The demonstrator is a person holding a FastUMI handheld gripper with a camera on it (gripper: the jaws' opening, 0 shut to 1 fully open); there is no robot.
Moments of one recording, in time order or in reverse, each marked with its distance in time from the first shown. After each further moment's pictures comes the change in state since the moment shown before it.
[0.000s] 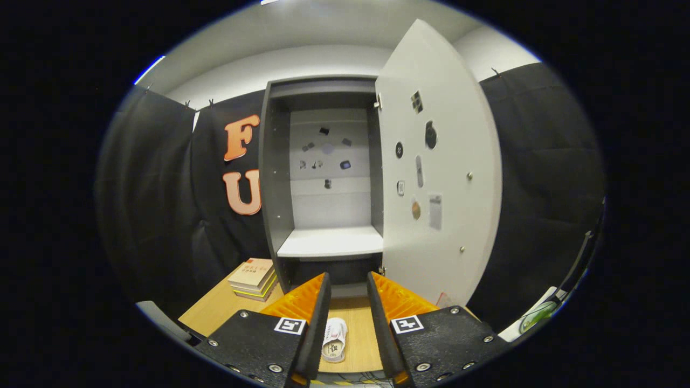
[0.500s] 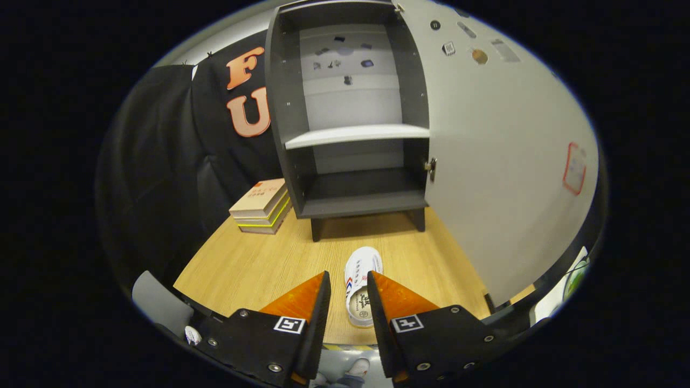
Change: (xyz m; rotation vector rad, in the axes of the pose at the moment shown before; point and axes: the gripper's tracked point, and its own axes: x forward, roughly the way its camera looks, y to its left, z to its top) arm 0.078 0.061 -0.222 0.028 0.397 0.098
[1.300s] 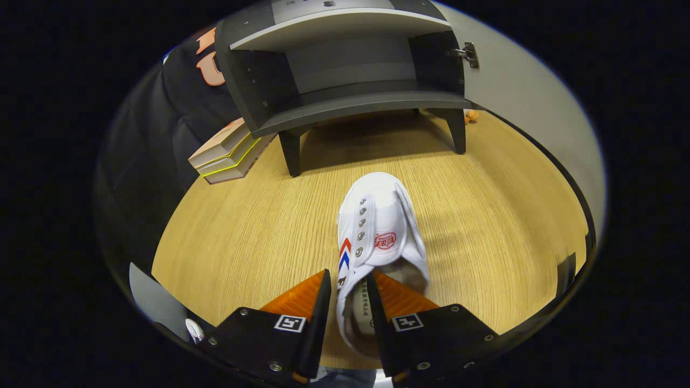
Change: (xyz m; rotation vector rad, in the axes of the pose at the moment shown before) arm 0.147 -0.004 -0.113 0.052 0.314 0.038
